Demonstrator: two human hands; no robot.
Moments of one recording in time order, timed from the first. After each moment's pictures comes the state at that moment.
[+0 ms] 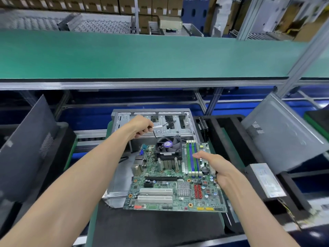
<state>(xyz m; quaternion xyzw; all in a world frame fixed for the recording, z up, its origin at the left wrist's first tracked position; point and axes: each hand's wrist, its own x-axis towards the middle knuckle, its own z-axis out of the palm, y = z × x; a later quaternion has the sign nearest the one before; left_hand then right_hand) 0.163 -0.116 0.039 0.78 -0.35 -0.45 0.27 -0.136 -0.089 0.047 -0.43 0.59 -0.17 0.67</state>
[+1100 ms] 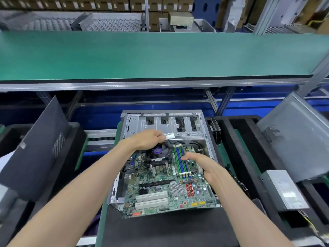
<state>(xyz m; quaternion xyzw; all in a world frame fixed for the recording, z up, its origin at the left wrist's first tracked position) 0.167 -0.088 0.029 0.69 -0.62 -0.35 0.07 -0.072 -0.112 0.012 -0.48 0.53 -0.07 0.70</state>
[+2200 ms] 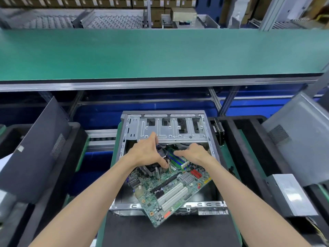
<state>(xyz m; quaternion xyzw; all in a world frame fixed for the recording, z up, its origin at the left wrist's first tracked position) 0.154 -0.063 0.012 0.78 -0.53 -0.33 0.10 -0.031 -0.163 -0.011 -0.71 0.56 0.07 0.41</state>
